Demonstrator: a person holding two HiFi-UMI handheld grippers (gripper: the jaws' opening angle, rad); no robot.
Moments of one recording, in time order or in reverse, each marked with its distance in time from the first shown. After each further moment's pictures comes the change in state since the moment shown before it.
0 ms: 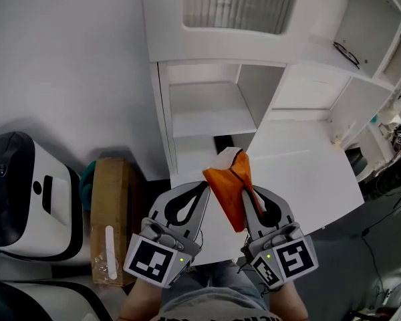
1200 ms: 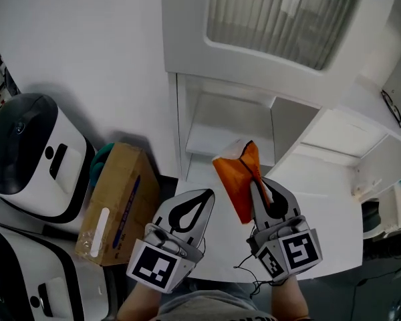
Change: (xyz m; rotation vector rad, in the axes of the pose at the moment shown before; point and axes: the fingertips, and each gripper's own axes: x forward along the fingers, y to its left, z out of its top) left arm 0.045 0.019 -0.006 -0.001 0.026 0.291; right arm 0.081 -0.058 0.015 -0.035 -0.007 0.267
